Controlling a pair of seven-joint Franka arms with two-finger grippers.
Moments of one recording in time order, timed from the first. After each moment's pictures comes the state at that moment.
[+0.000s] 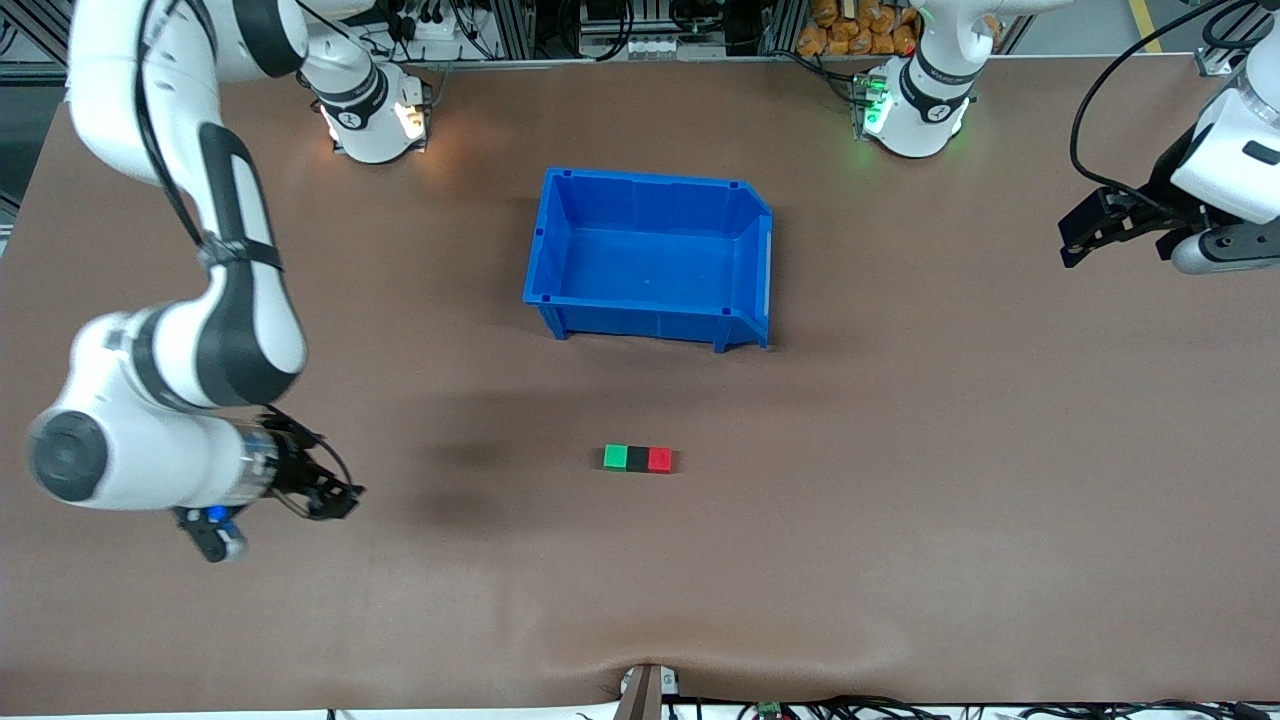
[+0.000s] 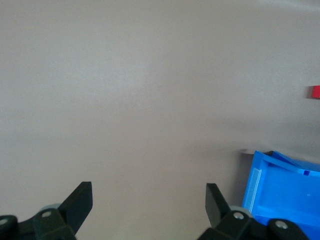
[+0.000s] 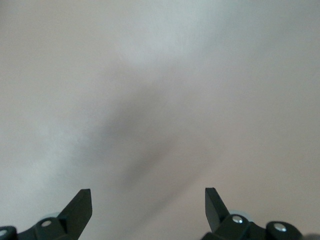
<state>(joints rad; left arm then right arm) -0.02 -0.03 -0.13 -1.57 0.09 1.59 -0.20 0.17 0.71 -0.09 -1.02 0.14 1.61 0.73</state>
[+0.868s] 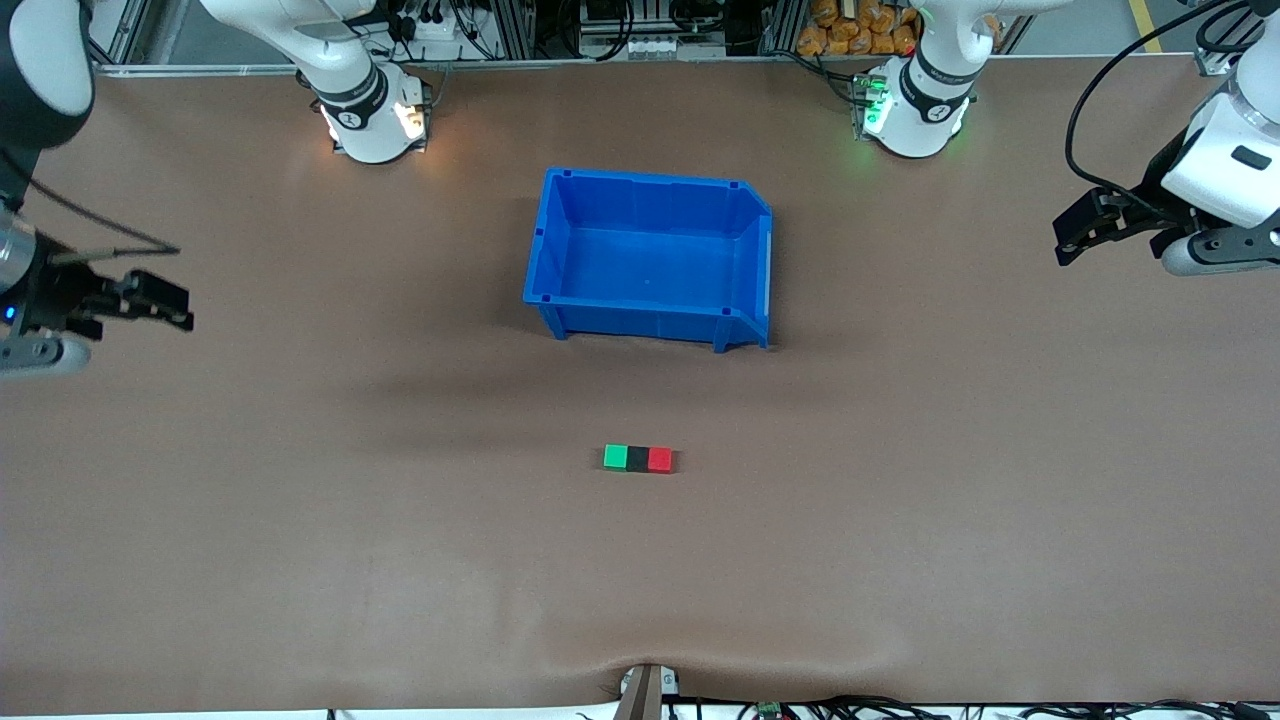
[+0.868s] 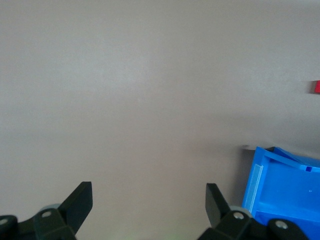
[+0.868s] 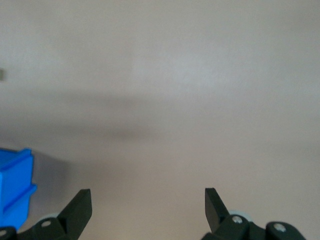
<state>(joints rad) -0.02 -0.03 -0.13 -1.58 0.09 1.58 -0.20 0.10 0.10 -0.08 -1.50 -0.01 1.53 -0.10</state>
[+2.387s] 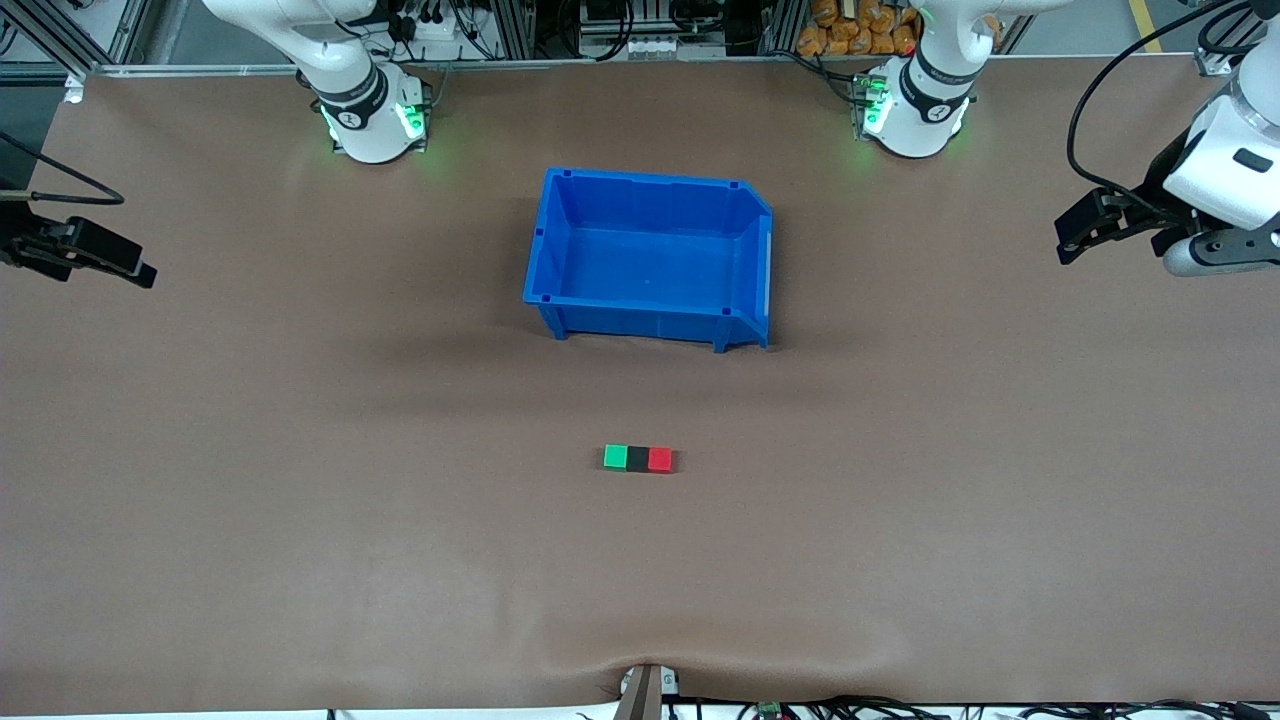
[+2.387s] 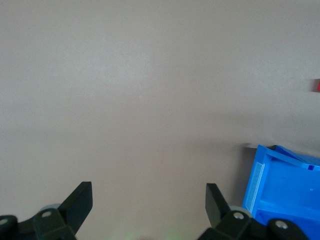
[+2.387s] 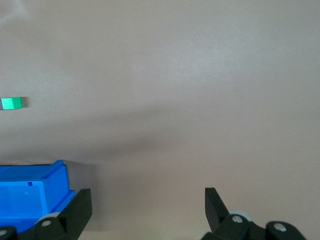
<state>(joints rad) -0.01 -0.03 -0.13 -1.58 0.09 1.57 -0.20 0.03 0.09 -0.08 -1.40 0.07 1.43 0.09</state>
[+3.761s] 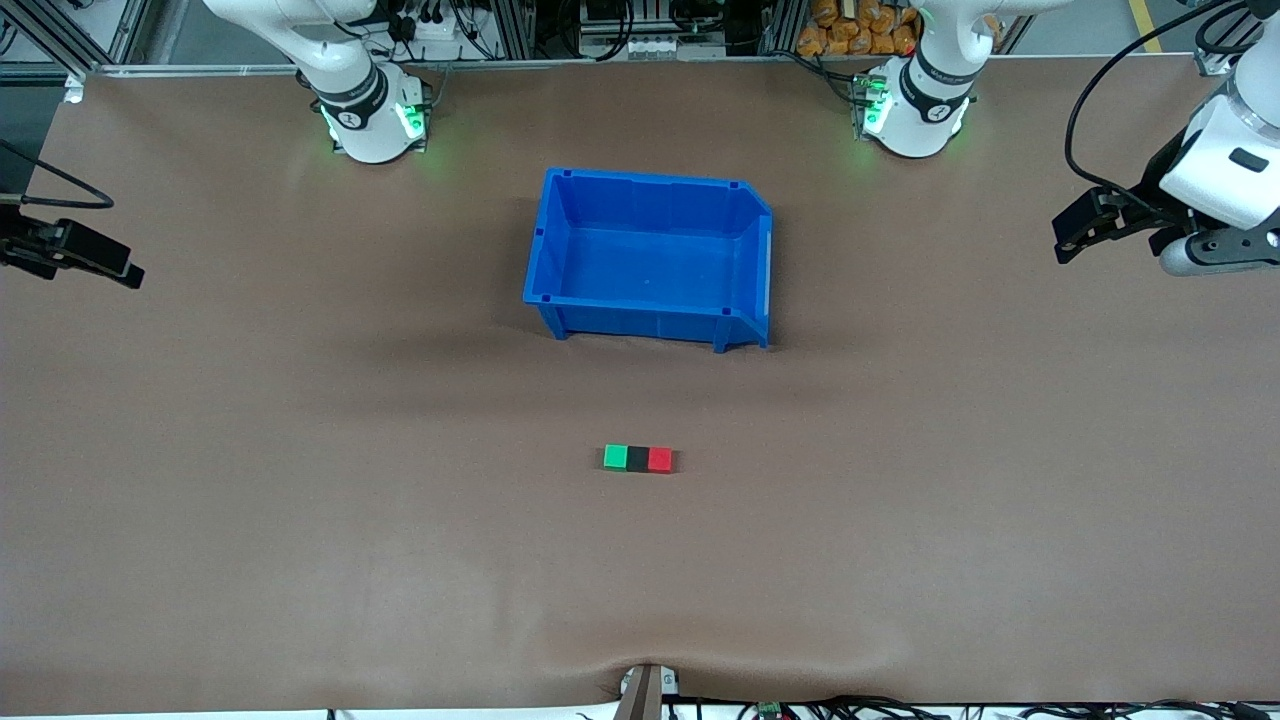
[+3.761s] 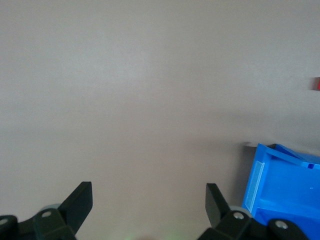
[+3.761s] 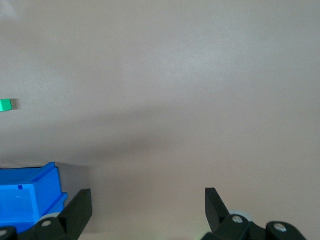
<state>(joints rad) -0.01 -0.03 -0.13 -1.58 0.09 1.56 -0.20 0.01 0.09 -0.06 -1.40 0.04 1.43 0.09</state>
